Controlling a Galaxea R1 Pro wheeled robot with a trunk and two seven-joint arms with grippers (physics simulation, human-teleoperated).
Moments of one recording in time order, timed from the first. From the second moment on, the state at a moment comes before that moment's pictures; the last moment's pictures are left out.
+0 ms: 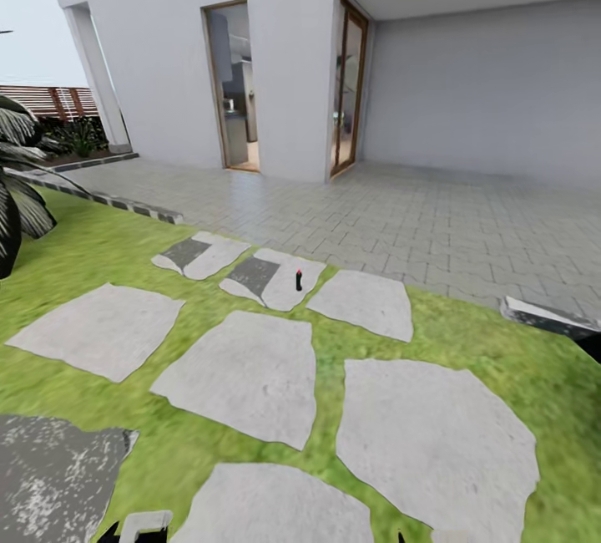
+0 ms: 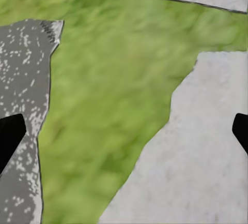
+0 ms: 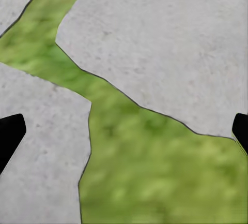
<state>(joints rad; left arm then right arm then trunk) -0.38 0.10 0.25 -0.09 -0.27 -0.45 0.14 -0.18 -0.04 0.00 -0.41 0.00 -0.38 0.00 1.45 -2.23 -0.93</state>
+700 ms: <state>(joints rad) -0.38 0.10 0.25 -0.09 -0.27 -0.45 0.14 -0.18 -0.04 -0.01 -0.41 0.00 -0.38 0.00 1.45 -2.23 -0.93</state>
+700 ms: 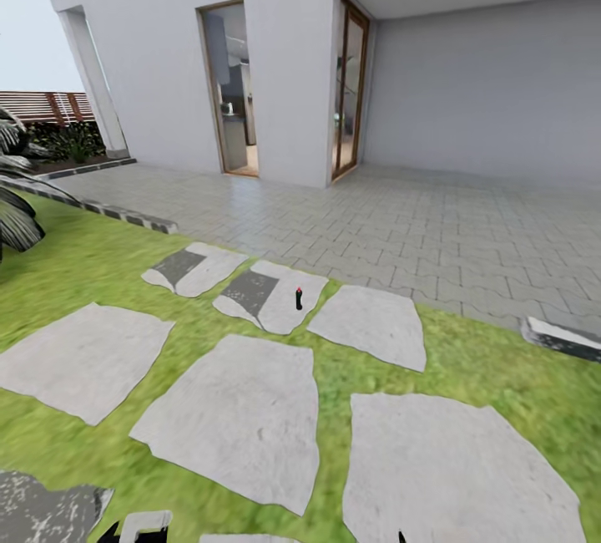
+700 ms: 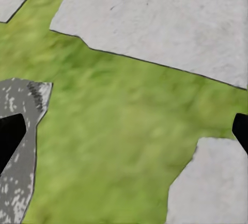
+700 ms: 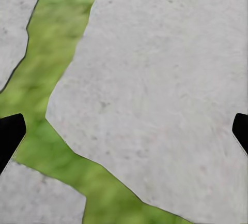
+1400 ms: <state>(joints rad) -0.38 0.10 0.25 -0.09 -0.27 -0.45 0.14 -0.18 -0.05 -0.01 -0.41 0.00 -0.38 0.00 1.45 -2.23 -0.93</state>
